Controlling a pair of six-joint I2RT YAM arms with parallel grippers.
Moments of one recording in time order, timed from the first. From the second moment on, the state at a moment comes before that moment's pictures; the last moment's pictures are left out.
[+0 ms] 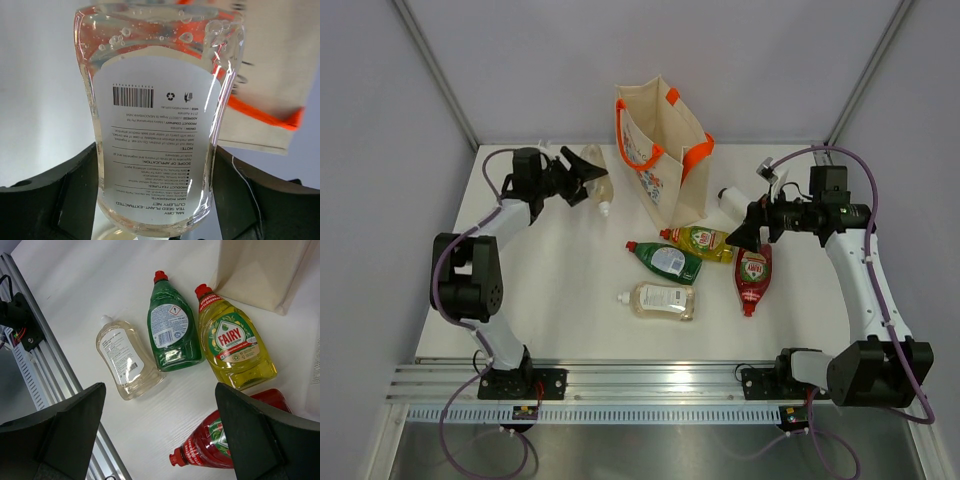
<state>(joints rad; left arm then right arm) -0.06 1.75 1.13 0.13 0.62 -1.00 -0.03 1.24 1.20 -0.84 -0.93 -0.41</state>
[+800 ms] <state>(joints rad) -0.38 2.26 2.24 -0.02 0.24 -0.96 -0.03 1.18 1.15 -0.83 -0.94 -0.36</state>
